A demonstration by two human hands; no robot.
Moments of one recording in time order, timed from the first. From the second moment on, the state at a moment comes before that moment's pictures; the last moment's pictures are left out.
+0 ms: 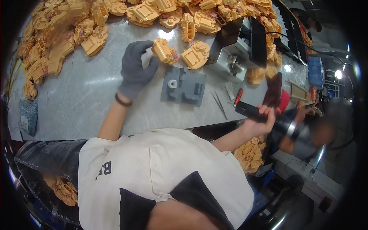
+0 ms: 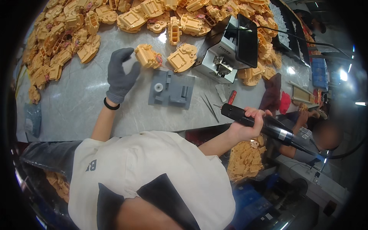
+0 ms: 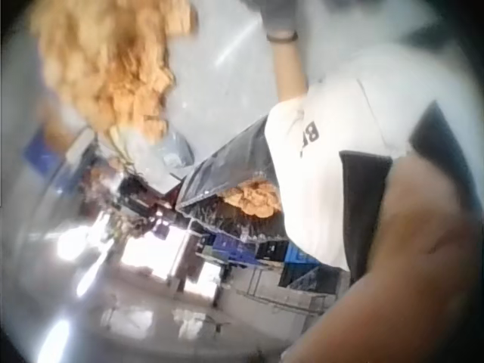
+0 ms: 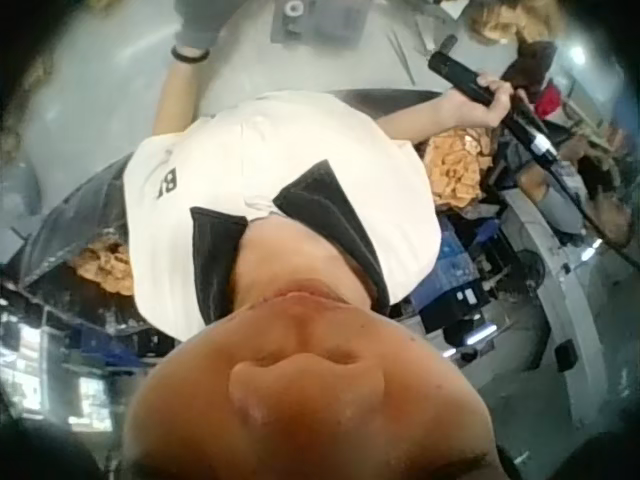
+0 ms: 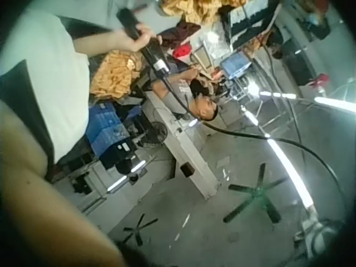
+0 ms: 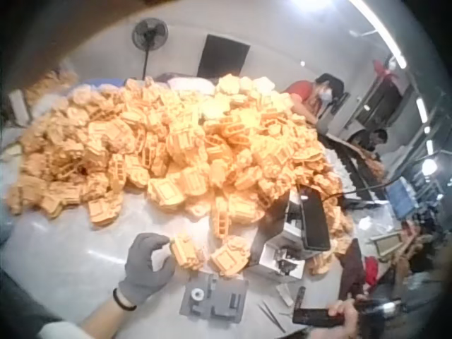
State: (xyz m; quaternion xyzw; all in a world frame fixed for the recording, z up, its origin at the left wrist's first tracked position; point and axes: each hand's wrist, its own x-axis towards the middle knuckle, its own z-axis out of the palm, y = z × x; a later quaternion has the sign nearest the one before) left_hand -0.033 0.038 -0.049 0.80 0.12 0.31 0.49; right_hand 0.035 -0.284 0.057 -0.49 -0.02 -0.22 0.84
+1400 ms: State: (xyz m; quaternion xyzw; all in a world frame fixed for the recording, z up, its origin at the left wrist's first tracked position) left_hand -0.009 -0.053 0.002 0.95 -0.16 0.12 0.22; right_hand 0.022 -0.254 0.029 -0.50 0.01 -0.14 0.85
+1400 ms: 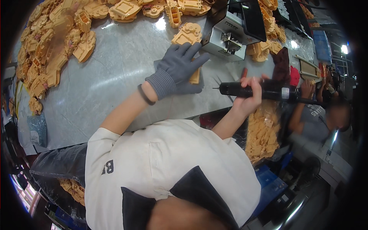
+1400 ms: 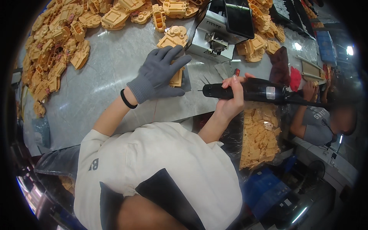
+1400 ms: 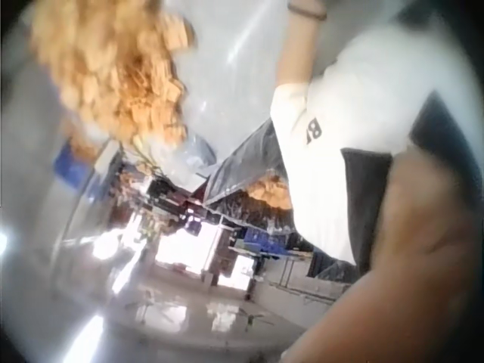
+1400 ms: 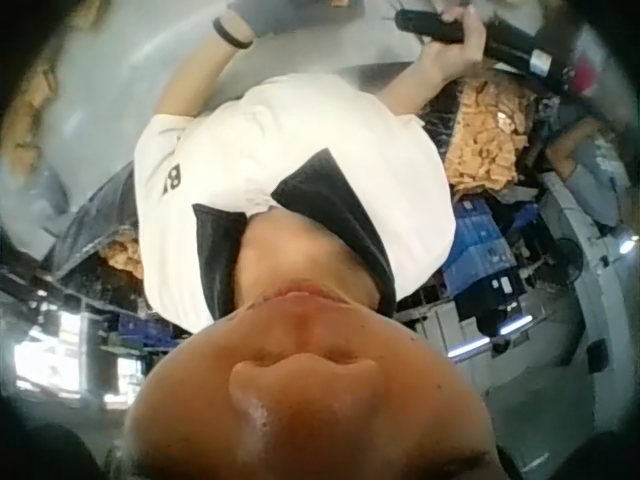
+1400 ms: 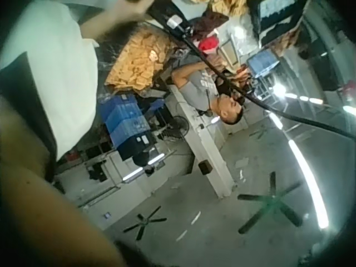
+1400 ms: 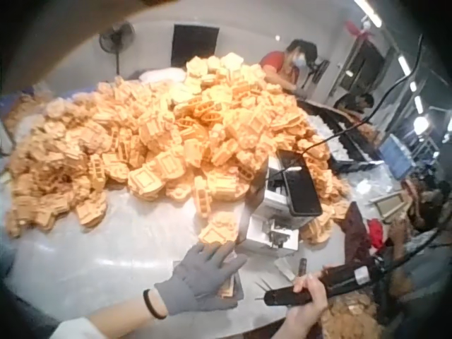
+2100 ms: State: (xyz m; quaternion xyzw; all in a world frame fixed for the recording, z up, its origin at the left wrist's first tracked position) left_hand -0.066 -0.048 -0.026 0.95 -0.03 0.16 0.26; right_hand 0.045 -0.246 0.046 -0.58 -0.06 -0.20 0.79
